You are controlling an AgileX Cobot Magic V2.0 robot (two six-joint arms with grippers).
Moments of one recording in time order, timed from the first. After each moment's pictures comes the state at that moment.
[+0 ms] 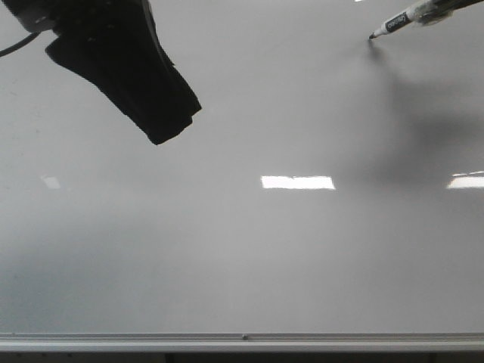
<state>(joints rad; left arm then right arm) -0.57 1.49 -1.22 -0.56 1.11 1.01 -0.06 1.33 -1.02 1.03 0.51 -0.94</state>
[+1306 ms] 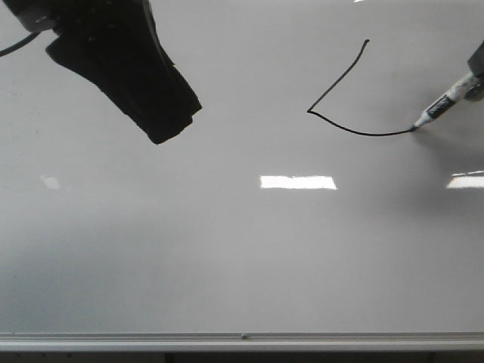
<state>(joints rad) -0.57 1.49 -1.22 -0.56 1.11 1.01 -0.20 1.38 -1.01 0.76 0.67 -0.76</state>
